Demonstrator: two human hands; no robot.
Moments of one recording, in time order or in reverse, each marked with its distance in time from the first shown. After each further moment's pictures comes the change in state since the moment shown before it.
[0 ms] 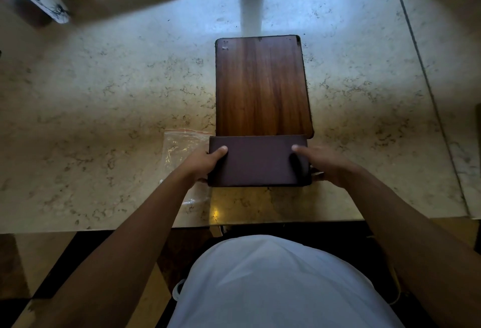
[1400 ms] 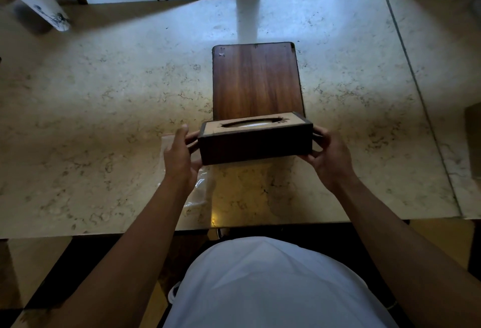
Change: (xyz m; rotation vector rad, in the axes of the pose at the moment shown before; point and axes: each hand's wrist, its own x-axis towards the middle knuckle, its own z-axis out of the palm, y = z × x) left_hand -0.013 0.002 -0.006 -1.044 0.226 0.278; right_hand -0.016 0.000 0.001 0.835 0.148 -0.413
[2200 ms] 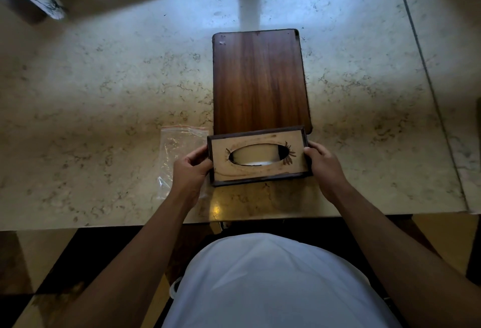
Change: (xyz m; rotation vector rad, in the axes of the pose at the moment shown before) left_hand -0.006 -0.045 -0.033 0.376 -0.110 0.036; right_hand 0.003 0.044 -0.013 -0.499 0.134 0.067
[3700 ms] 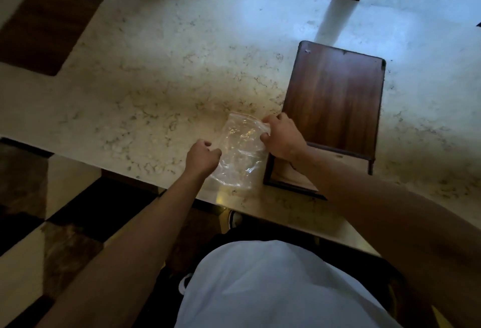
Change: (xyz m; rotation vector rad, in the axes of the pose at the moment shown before) left_hand 0.015 0.003 -0.101 0.579 0.348 -0.113; right_hand -0.025 -0.080 0.217 -1.161 -0.419 -0.705
